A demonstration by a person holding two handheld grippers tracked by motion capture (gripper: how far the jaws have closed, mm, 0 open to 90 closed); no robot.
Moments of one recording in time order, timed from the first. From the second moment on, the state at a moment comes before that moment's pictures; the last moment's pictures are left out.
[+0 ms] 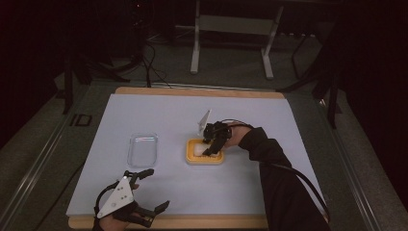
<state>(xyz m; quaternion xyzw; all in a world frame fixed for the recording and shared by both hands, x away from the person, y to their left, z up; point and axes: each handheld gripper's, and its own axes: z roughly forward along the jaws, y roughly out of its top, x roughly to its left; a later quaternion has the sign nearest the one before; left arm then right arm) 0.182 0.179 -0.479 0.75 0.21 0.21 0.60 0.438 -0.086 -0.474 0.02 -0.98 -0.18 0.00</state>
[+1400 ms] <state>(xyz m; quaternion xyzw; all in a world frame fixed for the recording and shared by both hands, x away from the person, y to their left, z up) 0.184 0.178 -0.480 0.75 0.21 0.21 0.59 0.418 -0.155 -0.420 -0.07 -0.96 -0.23 -0.12</state>
